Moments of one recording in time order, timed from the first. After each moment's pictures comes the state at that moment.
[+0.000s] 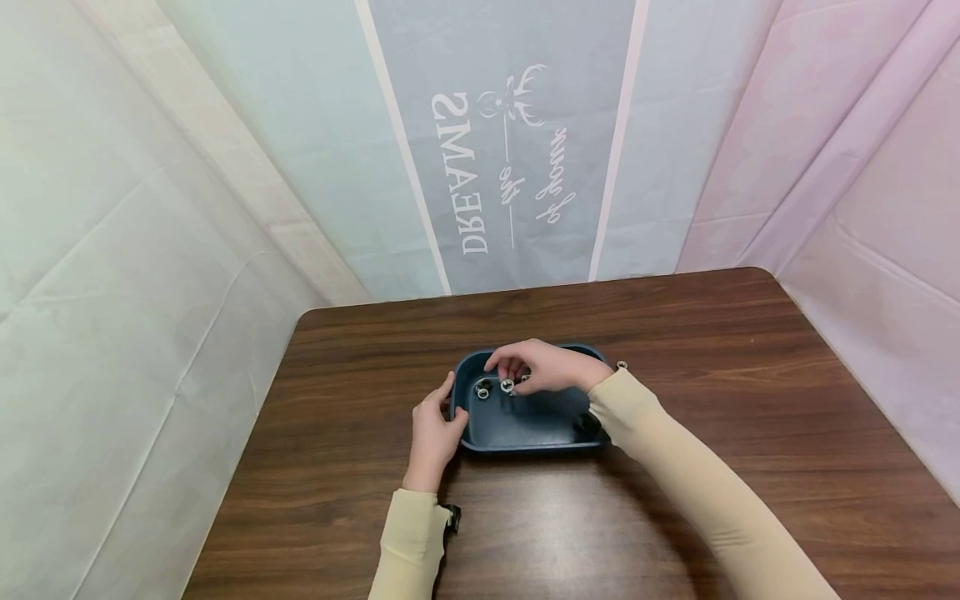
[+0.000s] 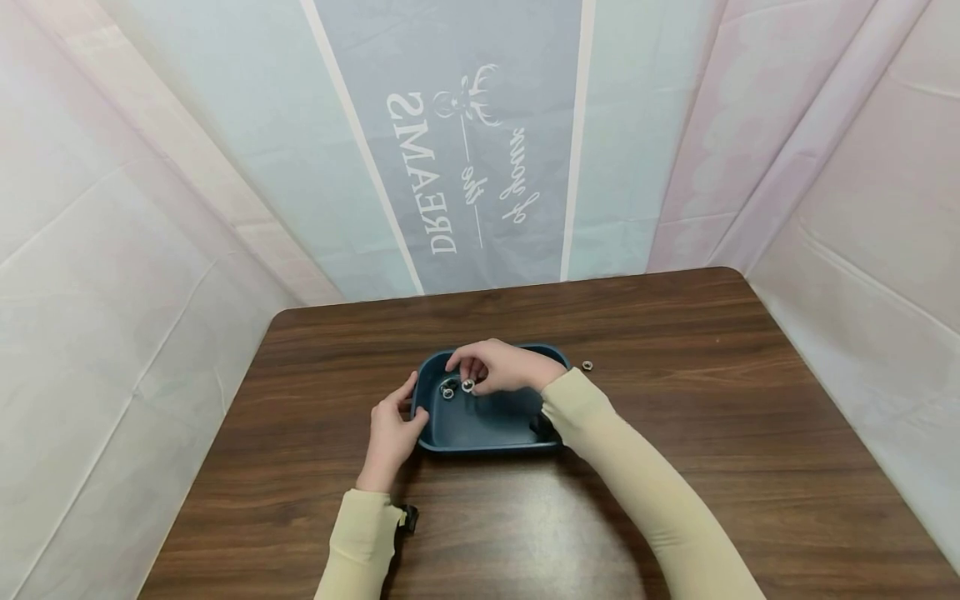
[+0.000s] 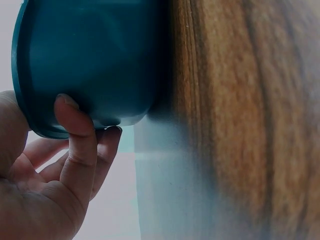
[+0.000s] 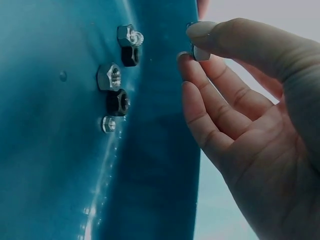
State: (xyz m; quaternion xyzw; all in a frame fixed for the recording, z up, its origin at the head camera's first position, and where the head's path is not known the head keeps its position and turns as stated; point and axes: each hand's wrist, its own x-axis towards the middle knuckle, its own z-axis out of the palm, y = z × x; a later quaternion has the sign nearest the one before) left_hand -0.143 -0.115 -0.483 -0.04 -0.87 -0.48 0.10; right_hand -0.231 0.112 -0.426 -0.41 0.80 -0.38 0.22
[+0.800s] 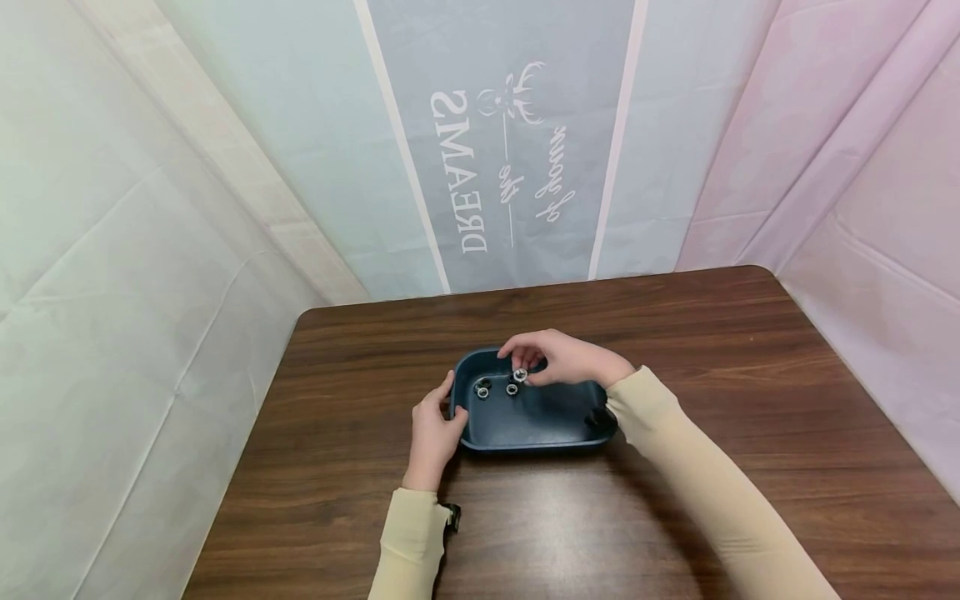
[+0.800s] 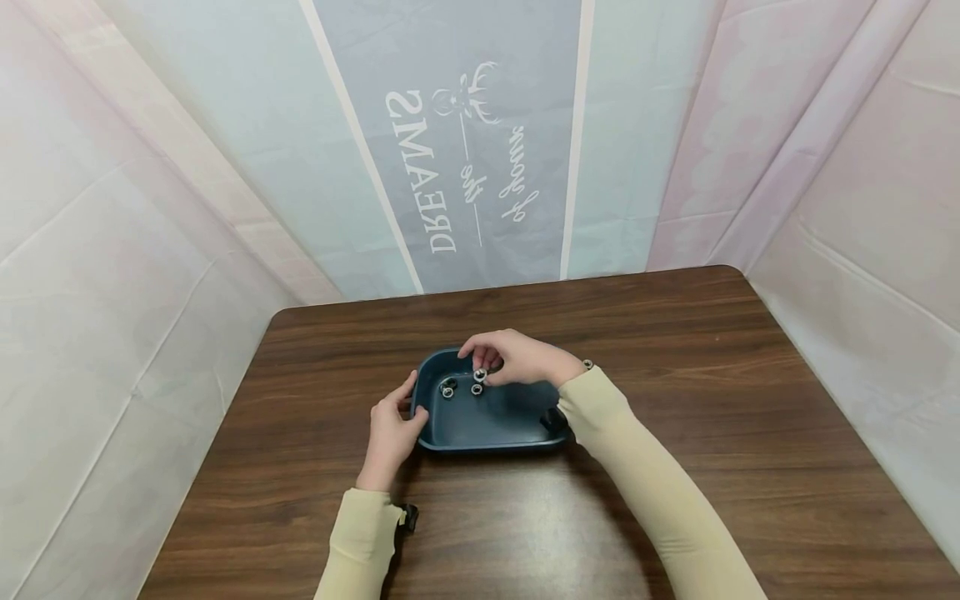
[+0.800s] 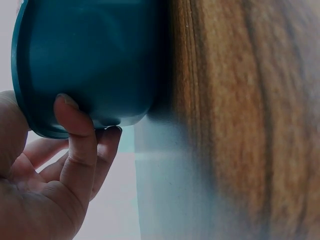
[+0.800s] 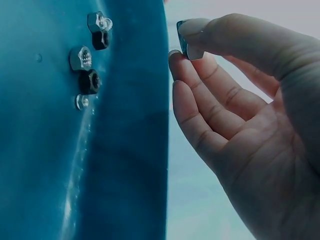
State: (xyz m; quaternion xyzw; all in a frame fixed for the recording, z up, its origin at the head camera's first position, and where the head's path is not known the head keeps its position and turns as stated) left_hand -0.141 -0.115 -0.481 -0.03 -0.87 -0.48 0.08; right_hand -0.231 0.135 -0.416 -0.40 0.80 -0.39 0.19
